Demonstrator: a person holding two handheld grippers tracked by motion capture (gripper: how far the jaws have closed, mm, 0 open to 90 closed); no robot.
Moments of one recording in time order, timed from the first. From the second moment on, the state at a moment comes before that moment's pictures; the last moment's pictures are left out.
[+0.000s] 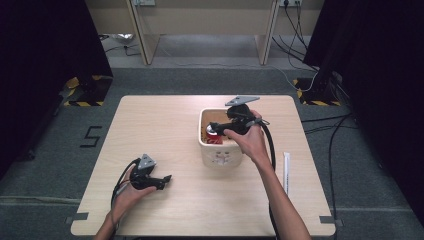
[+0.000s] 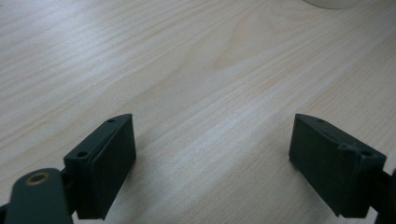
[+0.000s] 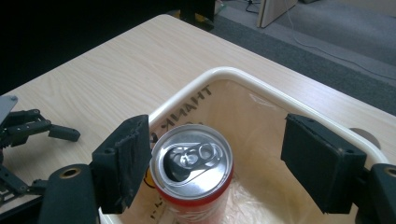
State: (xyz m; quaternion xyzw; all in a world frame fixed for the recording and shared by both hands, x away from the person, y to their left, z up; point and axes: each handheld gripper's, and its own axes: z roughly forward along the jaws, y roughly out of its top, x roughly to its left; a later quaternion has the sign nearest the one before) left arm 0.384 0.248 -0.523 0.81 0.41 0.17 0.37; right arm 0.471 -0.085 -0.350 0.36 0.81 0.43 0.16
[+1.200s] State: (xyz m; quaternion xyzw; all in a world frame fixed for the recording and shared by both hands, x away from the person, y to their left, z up) left arm 0.384 0.247 -0.523 0.81 0.41 0.17 0.37; right arm 0.373 -0.223 -0.362 0.44 0.76 0.42 0.23
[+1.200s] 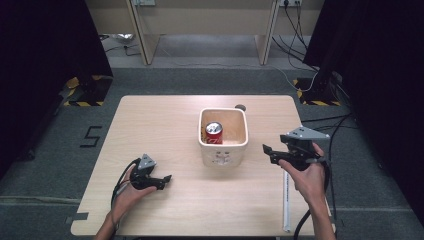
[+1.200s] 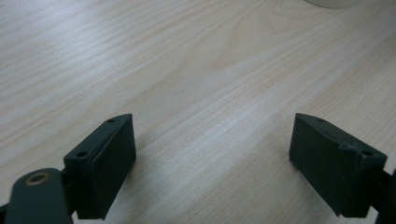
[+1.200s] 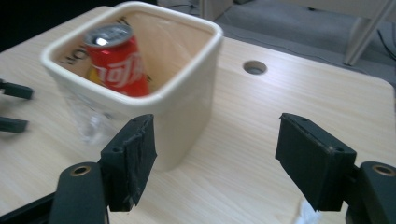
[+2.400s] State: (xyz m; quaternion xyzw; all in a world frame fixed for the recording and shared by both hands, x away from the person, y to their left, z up) left arm 0.384 0.247 -0.523 0.81 0.41 0.17 0.37; right arm 0.356 -0.277 -0.459 0.53 0.75 0.33 0.22
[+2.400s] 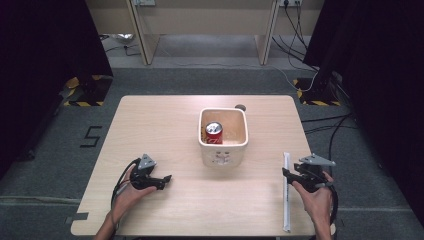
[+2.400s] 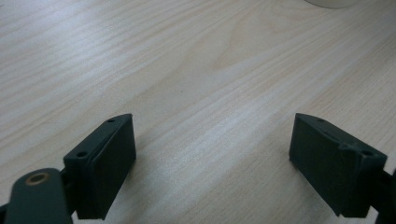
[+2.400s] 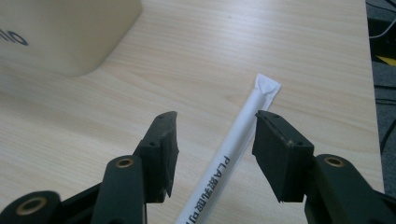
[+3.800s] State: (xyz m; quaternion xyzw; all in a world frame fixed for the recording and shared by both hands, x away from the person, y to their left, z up) left arm 0.384 0.247 -0.523 0.81 0.41 0.17 0.37; right arm 0.346 -0.276 -0.500 0.55 0.75 0.30 0.19
